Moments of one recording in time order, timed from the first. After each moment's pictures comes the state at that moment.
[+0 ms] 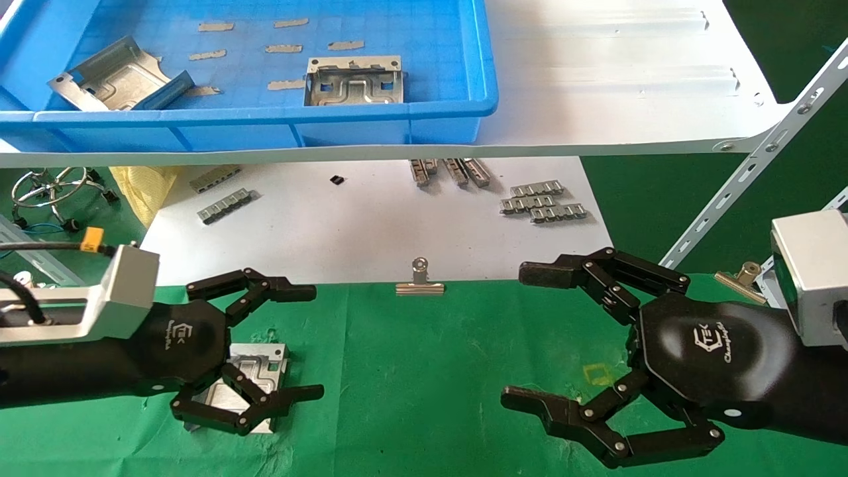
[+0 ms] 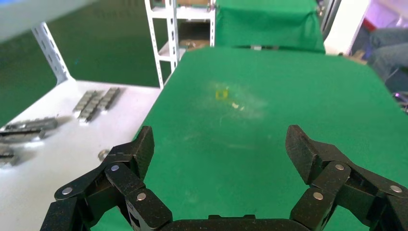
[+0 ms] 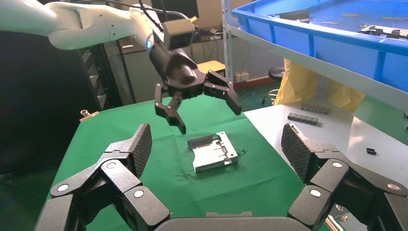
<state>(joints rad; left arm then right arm) -1.33 0.71 0.61 -0.86 0.84 1.54 0.10 1.08 -0.56 -0.39 1.23 -0.63 -1.43 0.12</state>
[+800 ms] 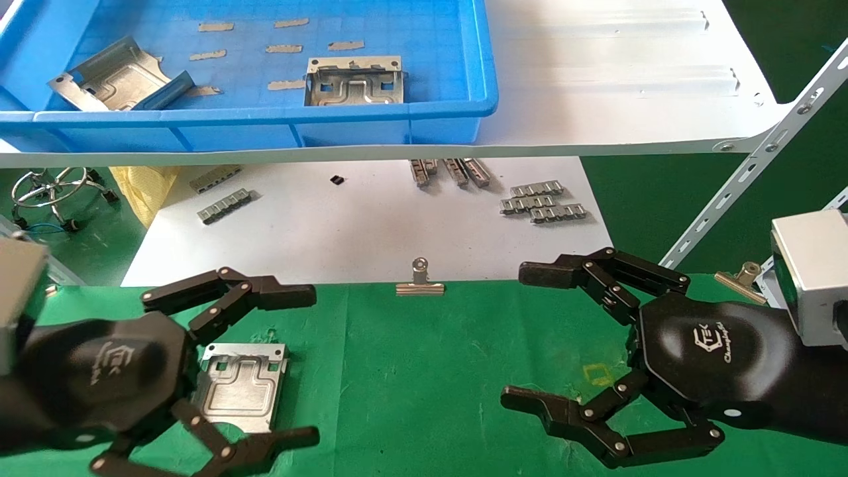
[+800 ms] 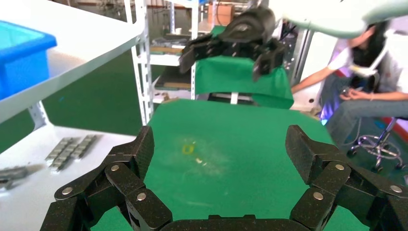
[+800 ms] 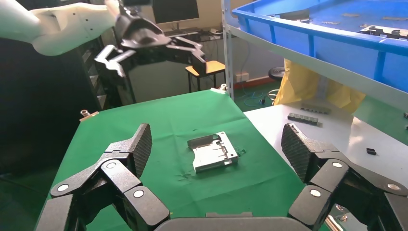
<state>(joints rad) -1.09 0.62 0.30 -1.25 0.74 1.50 -0.16 1.08 -0.56 -0.39 1.23 -0.63 -1.43 0.12</state>
